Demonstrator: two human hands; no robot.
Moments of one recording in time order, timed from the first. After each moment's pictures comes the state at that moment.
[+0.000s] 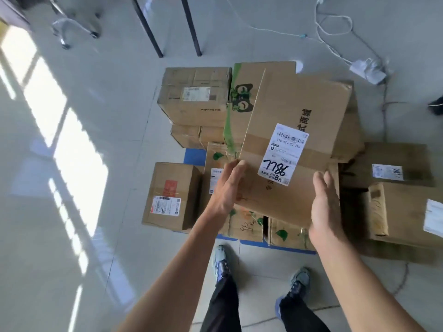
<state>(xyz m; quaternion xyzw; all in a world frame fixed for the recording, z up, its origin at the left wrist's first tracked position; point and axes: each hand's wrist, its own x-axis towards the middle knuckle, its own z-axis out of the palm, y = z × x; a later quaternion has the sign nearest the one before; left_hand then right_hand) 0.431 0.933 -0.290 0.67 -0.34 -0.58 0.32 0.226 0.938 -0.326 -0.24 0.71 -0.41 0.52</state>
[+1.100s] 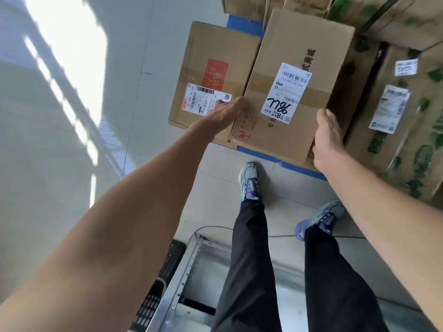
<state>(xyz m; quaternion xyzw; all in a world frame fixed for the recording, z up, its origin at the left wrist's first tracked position) 0.672 0.981 -0.543 0.72 -0.32 -0.61 0.07 0.418 0.963 -0.578 -0.24 0.75 -0.19 0.59</state>
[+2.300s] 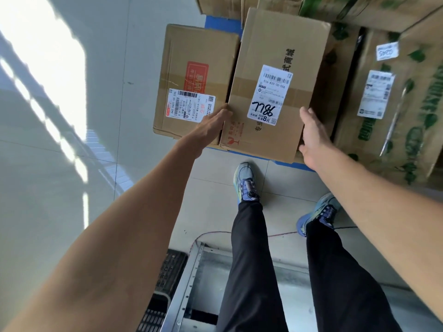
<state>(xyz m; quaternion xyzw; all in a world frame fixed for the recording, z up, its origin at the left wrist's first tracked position) 0.666 1.003 -0.563 0.69 -0.32 -0.64 0.10 0.409 0.973 -0.606 -0.19 0.72 -0.18 0.64</state>
